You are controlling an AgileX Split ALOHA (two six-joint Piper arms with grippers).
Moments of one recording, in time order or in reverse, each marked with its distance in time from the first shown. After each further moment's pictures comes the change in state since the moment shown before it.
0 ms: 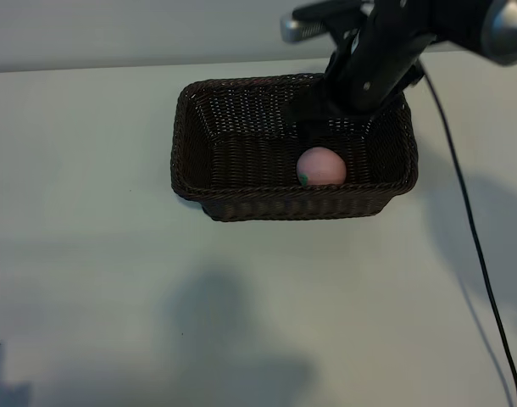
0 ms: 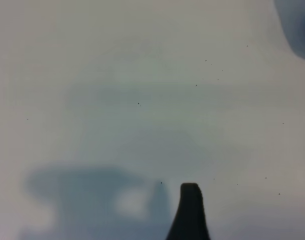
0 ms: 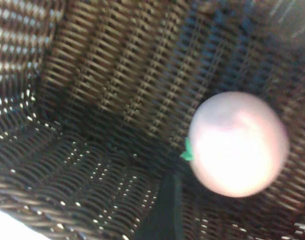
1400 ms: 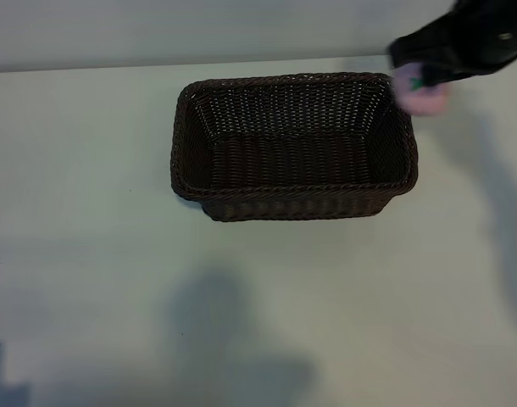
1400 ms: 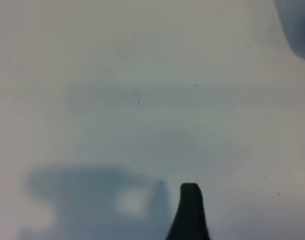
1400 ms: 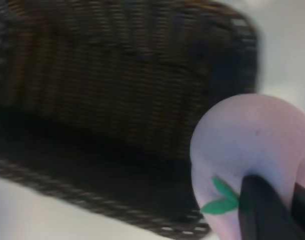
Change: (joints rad) left arm 0.001 0.000 0.000 -0.001 0.000 0.000; right arm -0.141 -0.320 0.194 0.021 -0.005 -0.016
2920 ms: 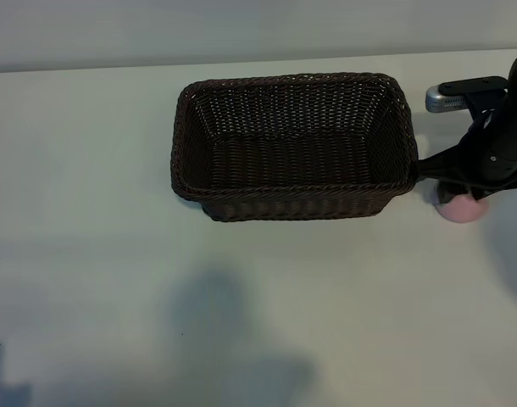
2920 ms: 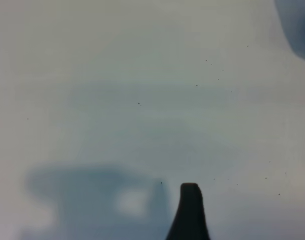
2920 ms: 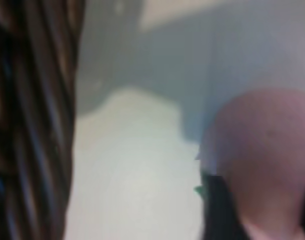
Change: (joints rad) left arm 0.000 0.000 0.000 0.000 0.000 -0.002; right arm -0.159 0.236 0.348 -0.080 -0.274 0.037
